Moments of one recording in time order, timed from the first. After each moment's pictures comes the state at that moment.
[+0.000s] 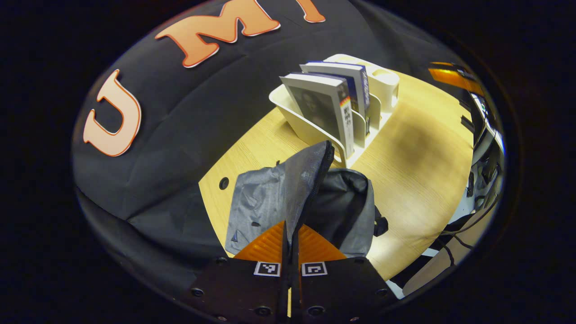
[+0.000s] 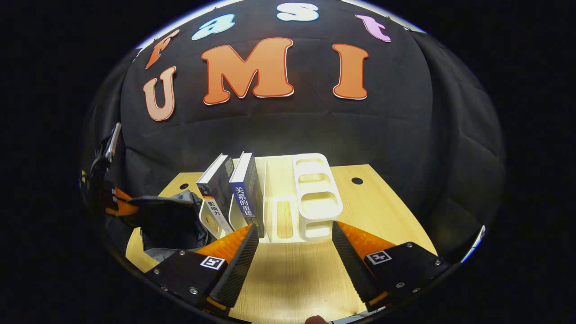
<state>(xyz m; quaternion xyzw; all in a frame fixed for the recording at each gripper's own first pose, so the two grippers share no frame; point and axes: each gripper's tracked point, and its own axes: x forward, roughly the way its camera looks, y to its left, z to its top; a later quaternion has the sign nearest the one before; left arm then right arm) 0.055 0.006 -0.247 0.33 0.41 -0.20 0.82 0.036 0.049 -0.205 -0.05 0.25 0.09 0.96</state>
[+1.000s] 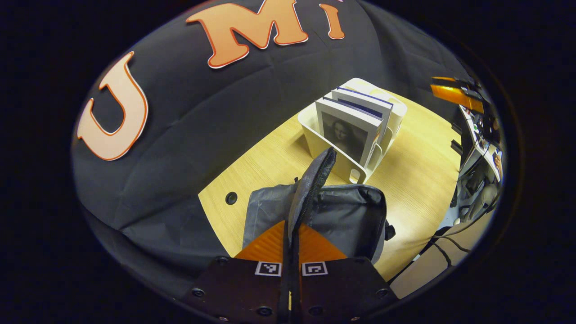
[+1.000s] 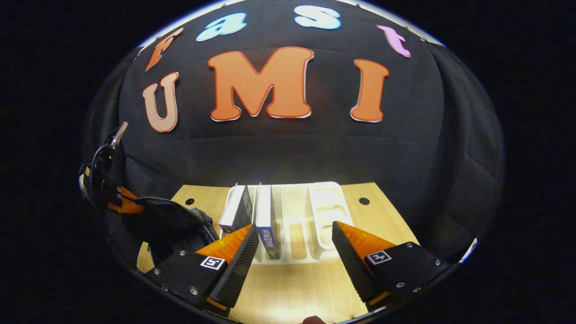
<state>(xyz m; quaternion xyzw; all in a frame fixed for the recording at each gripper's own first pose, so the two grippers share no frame) 0.117 0.043 -0.196 0.28 0.41 -0.27 0.83 0.085 0.136 -0.119 -0.07 0.24 0.10 0.96</state>
